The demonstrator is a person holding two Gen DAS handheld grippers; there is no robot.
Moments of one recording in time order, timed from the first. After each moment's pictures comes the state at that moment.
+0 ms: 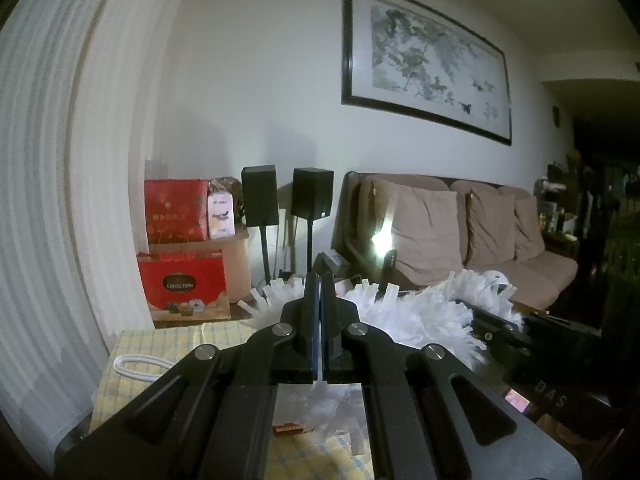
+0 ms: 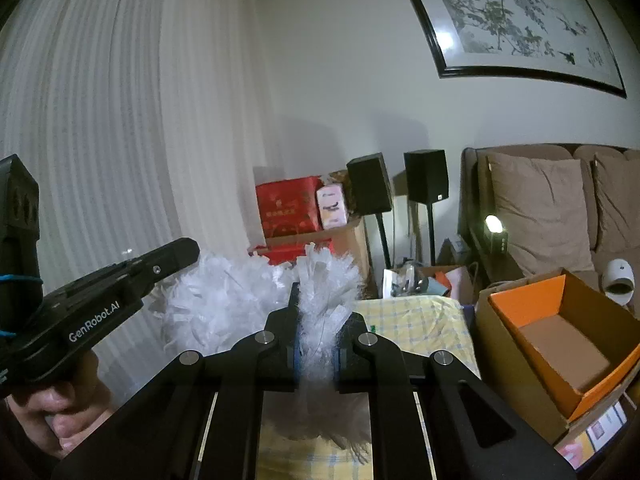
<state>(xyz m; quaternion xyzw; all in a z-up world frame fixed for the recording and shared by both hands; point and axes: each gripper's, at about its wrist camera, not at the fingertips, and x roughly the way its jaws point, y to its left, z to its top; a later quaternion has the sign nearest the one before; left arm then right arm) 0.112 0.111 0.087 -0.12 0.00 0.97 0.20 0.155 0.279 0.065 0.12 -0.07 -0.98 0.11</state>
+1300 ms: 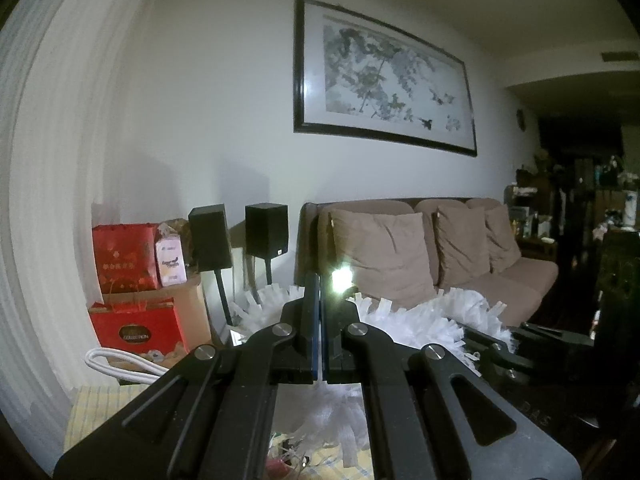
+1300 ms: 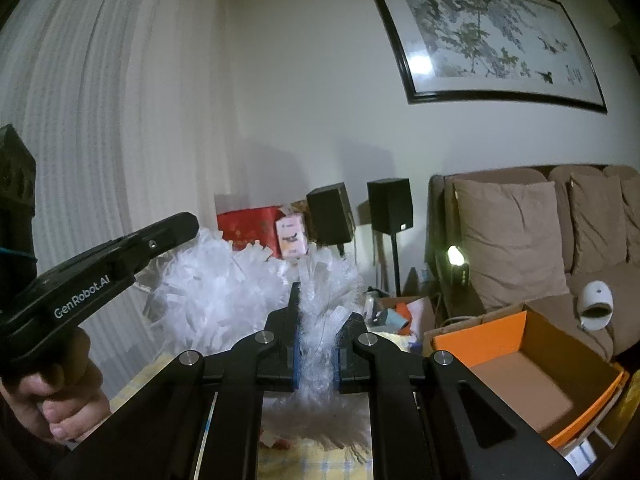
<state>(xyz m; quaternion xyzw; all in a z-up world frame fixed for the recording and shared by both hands) 0.082 0.199 0.125 -0.06 0.02 0.96 0.27 0.135 0.358 0.083 0.08 -0.06 -0.99 0.07</state>
